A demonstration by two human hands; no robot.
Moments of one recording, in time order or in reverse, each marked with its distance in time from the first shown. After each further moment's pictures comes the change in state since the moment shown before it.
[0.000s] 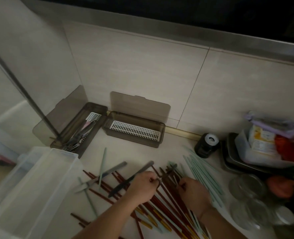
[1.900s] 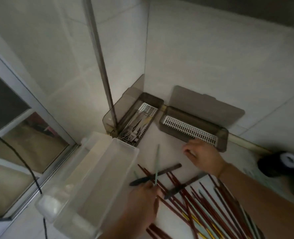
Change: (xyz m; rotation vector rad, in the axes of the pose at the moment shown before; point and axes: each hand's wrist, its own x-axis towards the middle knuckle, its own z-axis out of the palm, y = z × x) left_hand -0.076 -0.128 -0.095 0.379 0.217 0.105; right_hand 0.112 -0.187 0.000 -0.115 -0.022 -0.817
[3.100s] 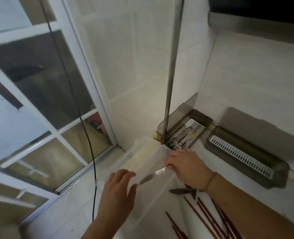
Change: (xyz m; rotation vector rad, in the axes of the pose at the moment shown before) left_hand -0.108 -0.074 -0.103 0.018 0.579 -0.346; right_hand 0.078 -0.171 0.016 -0.070 -0.197 -0.433
